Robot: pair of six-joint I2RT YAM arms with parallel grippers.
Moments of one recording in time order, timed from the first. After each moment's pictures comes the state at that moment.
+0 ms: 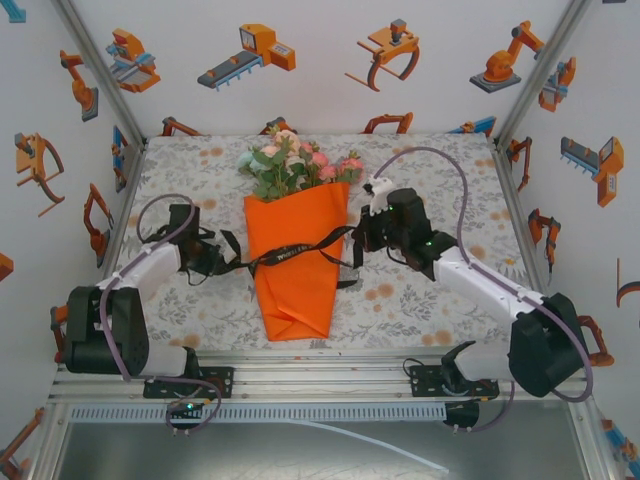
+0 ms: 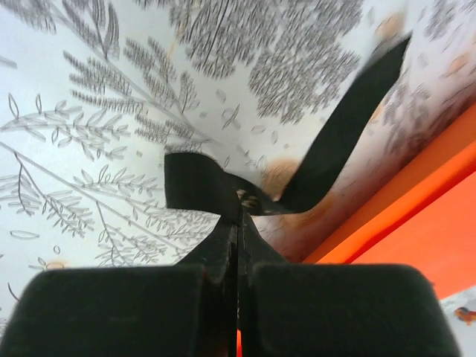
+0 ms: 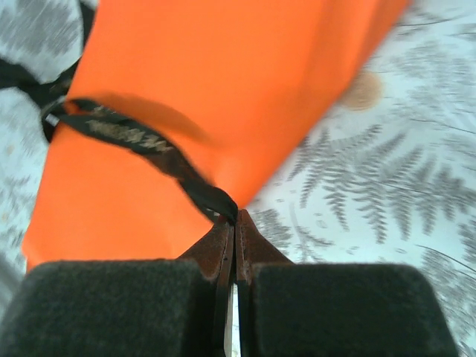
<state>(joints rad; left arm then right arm) -0.09 1.40 0.76 -0.47 -0.04 -1.18 0.53 1.29 0.85 -0.09 -0.17 0.21</state>
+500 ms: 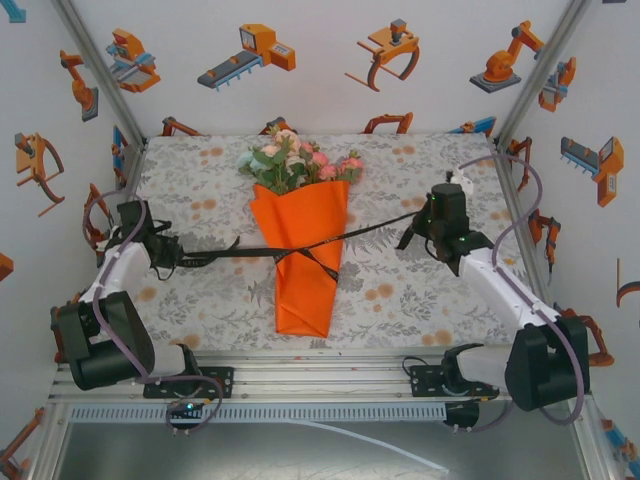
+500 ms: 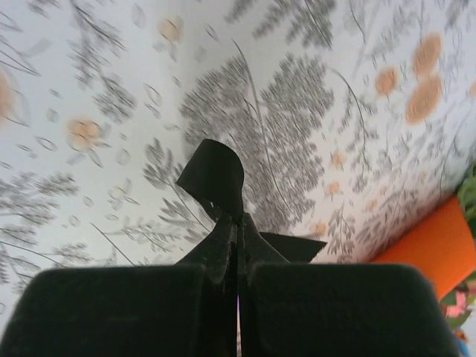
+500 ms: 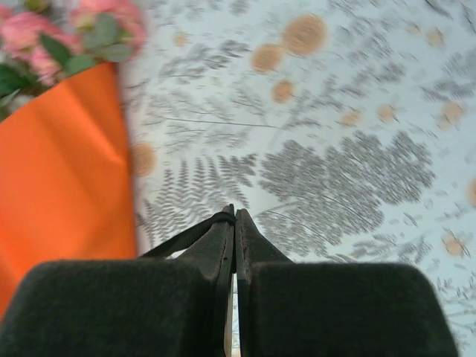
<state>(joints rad) 0.23 1.35 0.79 -0.47 -0.07 -1.09 0.22 1.22 0.79 -0.18 0.17 0.60</state>
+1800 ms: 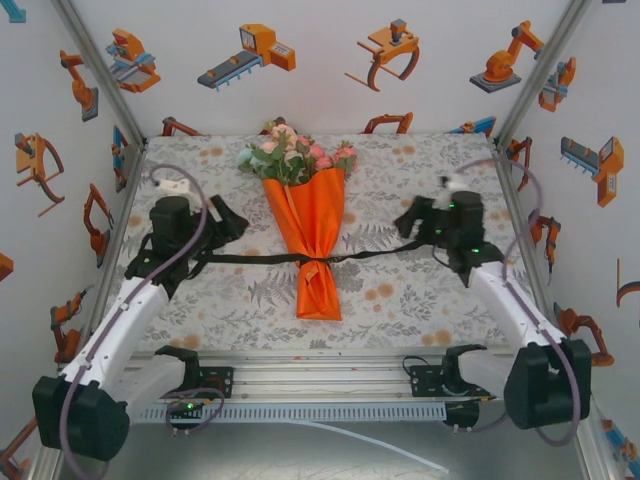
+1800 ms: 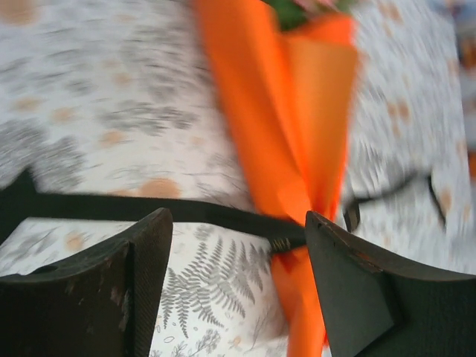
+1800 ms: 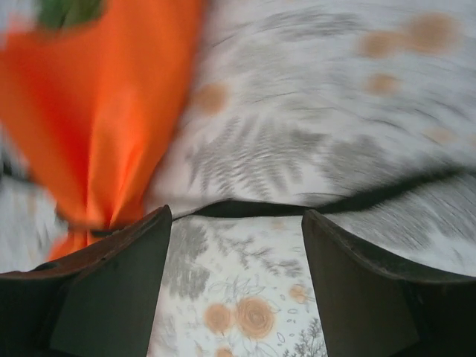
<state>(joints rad) -0.32 0.98 0.76 -0.23 0.11 -0.48 0.25 1.15 0.74 -0.10 -0.27 0.26</state>
